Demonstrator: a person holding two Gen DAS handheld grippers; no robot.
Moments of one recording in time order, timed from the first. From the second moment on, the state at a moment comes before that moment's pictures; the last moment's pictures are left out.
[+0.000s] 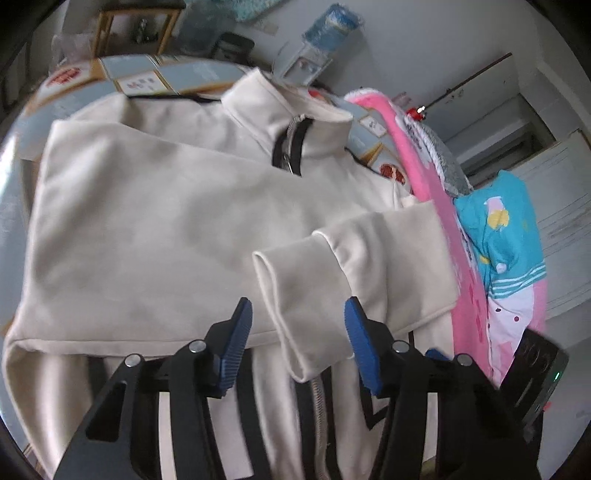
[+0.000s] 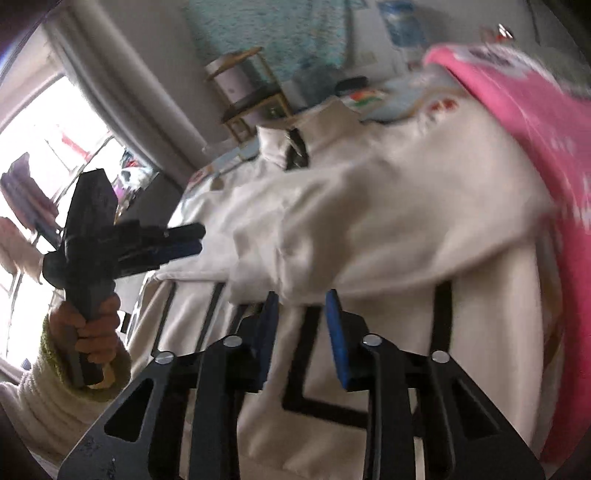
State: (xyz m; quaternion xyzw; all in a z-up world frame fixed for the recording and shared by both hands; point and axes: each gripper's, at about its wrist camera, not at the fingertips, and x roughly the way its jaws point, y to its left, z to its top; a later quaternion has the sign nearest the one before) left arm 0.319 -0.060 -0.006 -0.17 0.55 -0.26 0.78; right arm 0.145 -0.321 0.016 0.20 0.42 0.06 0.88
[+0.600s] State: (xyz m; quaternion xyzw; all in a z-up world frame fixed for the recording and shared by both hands) left arm 0.346 -0.099 -0.028 -0.12 0.56 -0.21 0.79; right arm 0.132 -0.336 -0.036 0.26 0.44 0.05 0.86
